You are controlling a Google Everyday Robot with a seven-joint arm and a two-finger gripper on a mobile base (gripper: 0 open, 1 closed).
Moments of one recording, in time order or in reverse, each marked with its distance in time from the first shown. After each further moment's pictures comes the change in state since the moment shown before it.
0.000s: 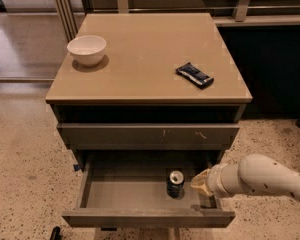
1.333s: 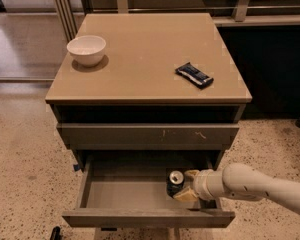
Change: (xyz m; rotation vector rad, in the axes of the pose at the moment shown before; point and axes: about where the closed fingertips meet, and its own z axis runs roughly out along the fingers) arm 0.010 -0.007 0.087 -0.027 -0.090 0.051
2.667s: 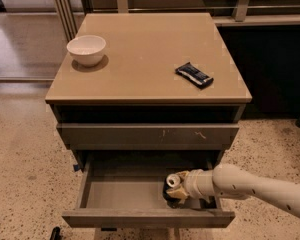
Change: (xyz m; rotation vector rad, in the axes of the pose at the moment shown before) arm -0.008 0.000 0.041 -0.023 -0.047 -0.017
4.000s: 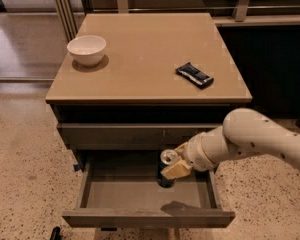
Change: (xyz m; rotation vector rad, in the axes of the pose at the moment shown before) arm -0.161 0.054 -0.155 -0.147 0.071 0.027
